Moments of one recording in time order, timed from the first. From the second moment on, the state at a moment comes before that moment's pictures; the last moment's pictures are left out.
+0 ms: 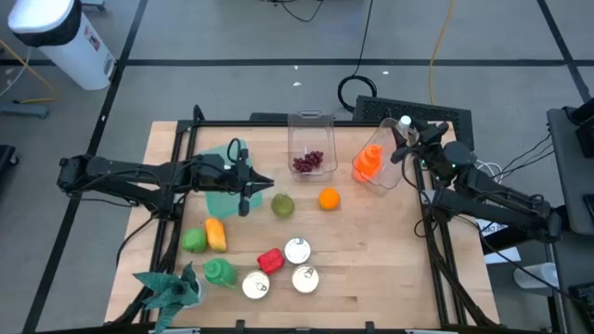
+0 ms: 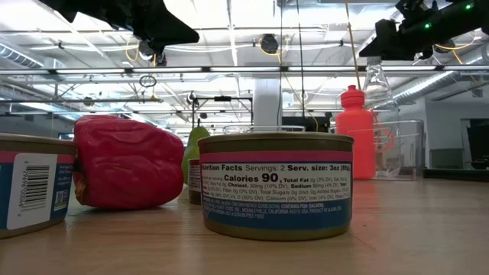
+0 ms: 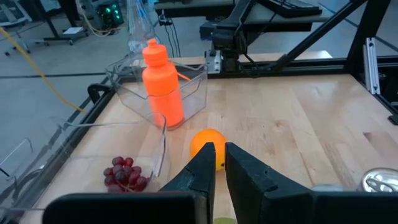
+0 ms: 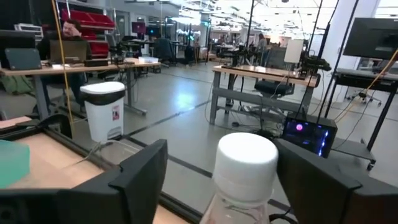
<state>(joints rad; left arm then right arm) 0.04 1.05 0.69 0.07 -0.04 0.07 -0.46 0.41 0.43 0.01 0.55 -0.07</state>
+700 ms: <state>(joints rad) 0.04 1.04 0.69 0.05 -0.01 0.06 -0.46 0.47 0.71 0.02 0.17 -0.07</state>
